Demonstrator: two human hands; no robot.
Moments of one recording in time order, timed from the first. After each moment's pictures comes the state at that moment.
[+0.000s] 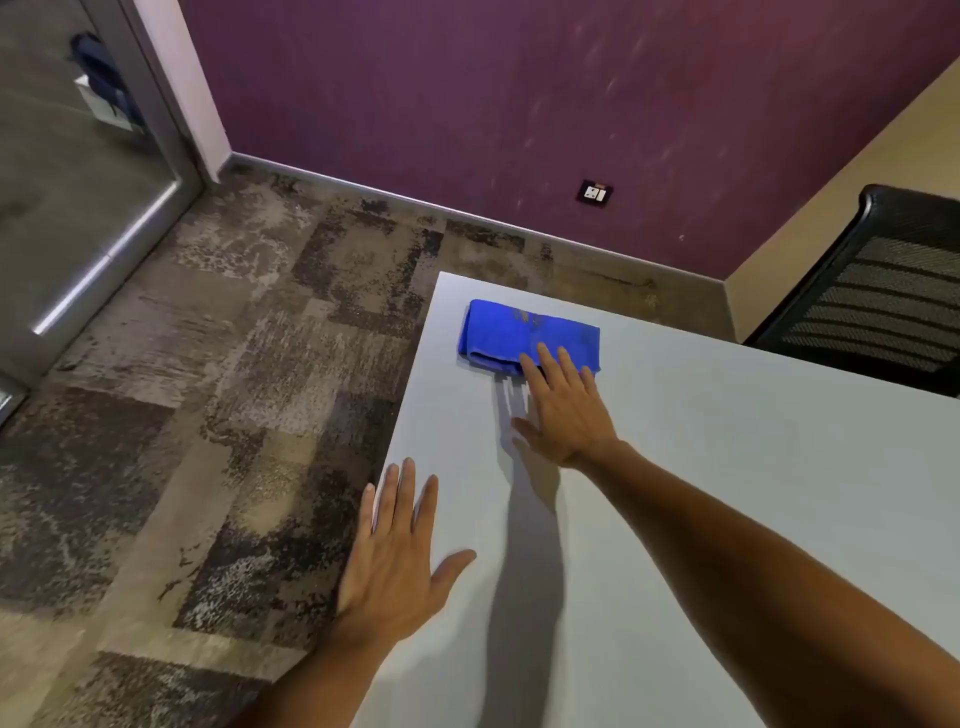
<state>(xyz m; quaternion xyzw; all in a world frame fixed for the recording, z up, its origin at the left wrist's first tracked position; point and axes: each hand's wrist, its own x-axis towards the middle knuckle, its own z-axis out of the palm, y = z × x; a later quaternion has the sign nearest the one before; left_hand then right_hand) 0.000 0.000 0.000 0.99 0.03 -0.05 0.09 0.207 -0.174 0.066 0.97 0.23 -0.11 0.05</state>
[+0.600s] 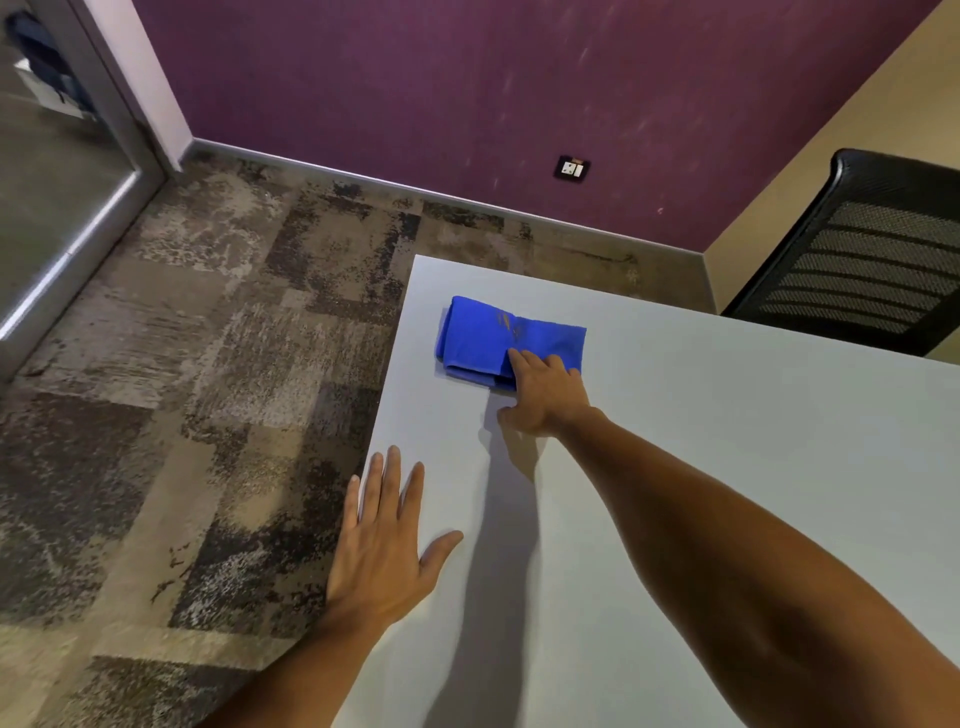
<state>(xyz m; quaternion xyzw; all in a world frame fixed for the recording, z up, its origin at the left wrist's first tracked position) 0.000 0.000 -0.008 1.00 0.02 -0.04 0.07 0.218 -0.171 0.060 0.97 0.15 -0.19 0.03</state>
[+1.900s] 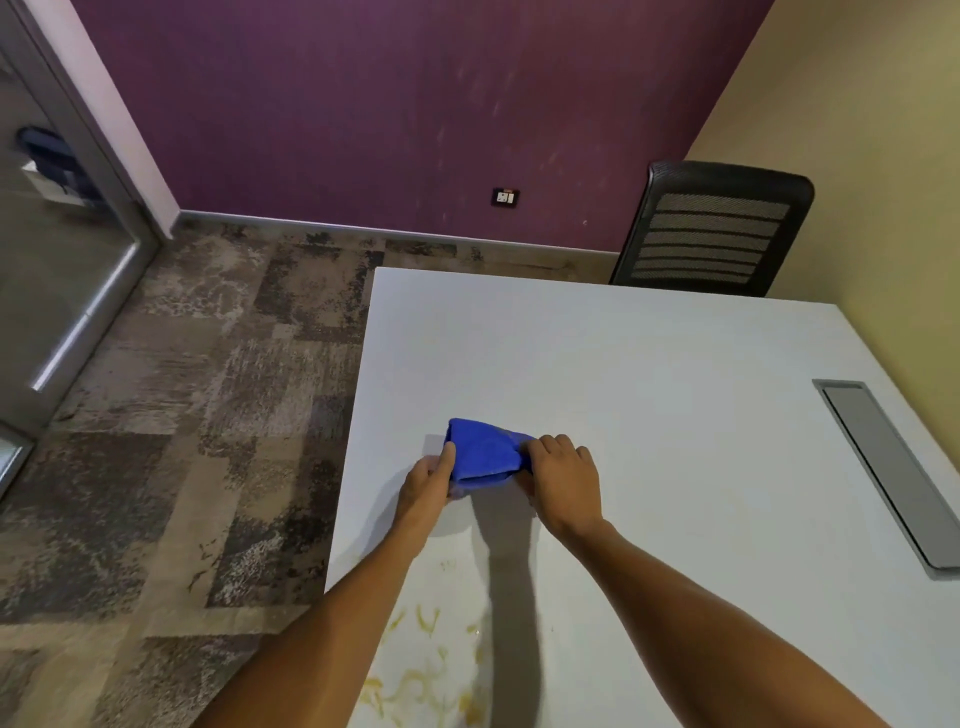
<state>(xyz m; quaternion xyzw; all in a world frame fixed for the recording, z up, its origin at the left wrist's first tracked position) -0.097 -0.091 0.106 0.71 0.22 -0.18 0.65 -0.081 -0.282 0.134 0.99 0.11 0.04 -0.05</state>
